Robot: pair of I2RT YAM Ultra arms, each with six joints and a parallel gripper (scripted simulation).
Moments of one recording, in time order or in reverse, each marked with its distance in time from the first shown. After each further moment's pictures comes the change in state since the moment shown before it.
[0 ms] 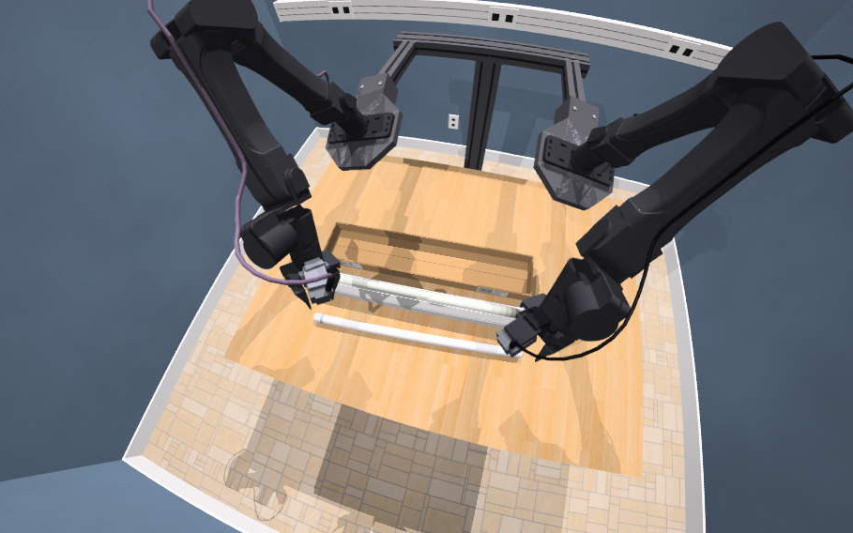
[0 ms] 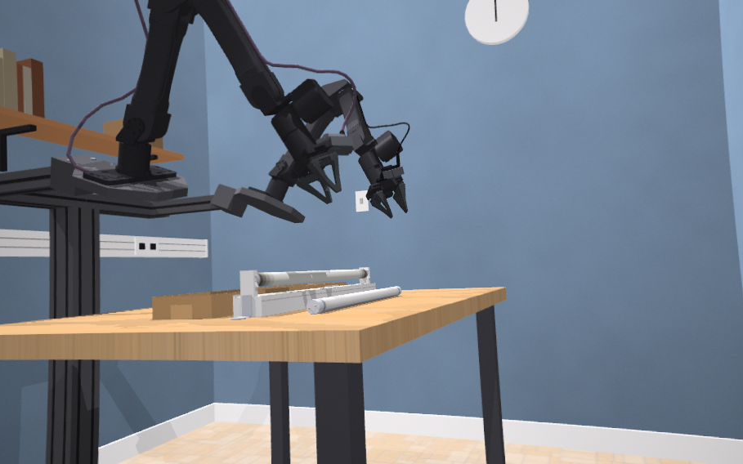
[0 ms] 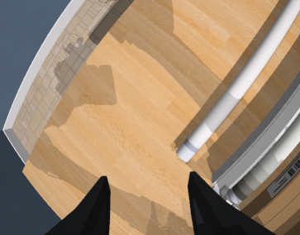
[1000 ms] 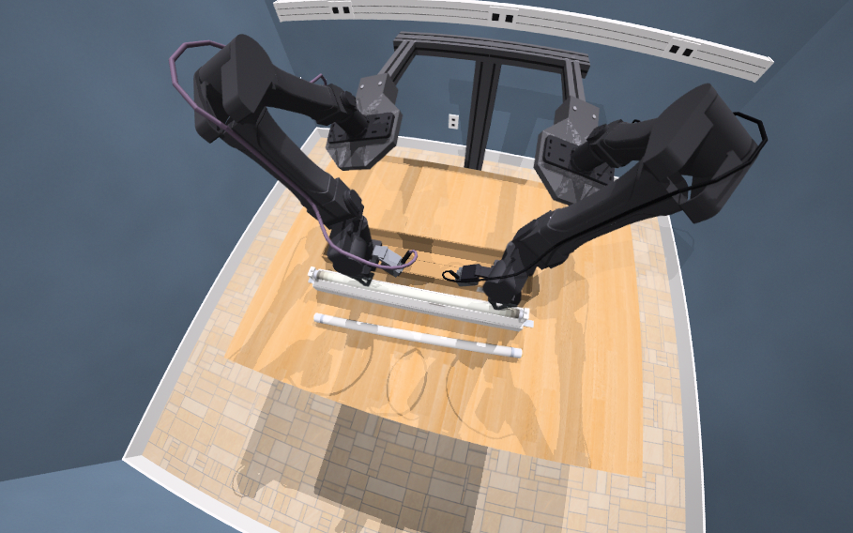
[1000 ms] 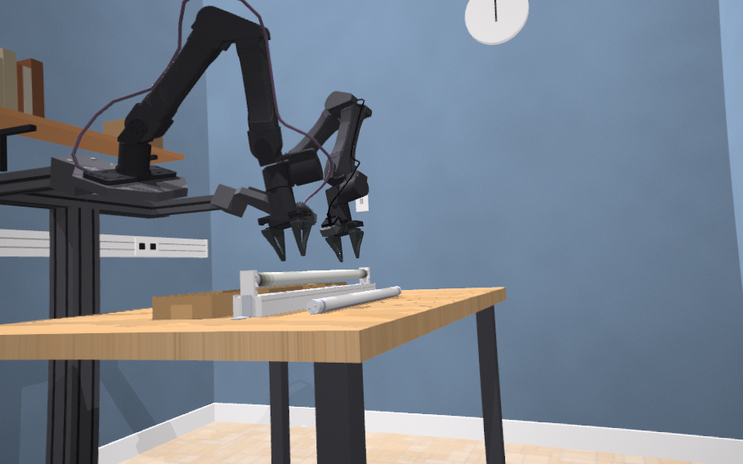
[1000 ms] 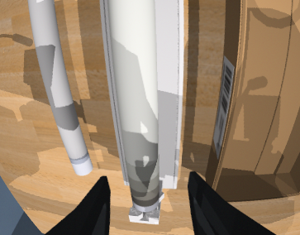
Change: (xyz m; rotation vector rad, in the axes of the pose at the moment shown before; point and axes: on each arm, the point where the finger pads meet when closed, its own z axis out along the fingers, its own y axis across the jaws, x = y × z) left arm 0.075 -0.163 0.047 0.276 0.226 0.681; right arm 0.069 0.151 0.047 -0.292 0.192 -0.660
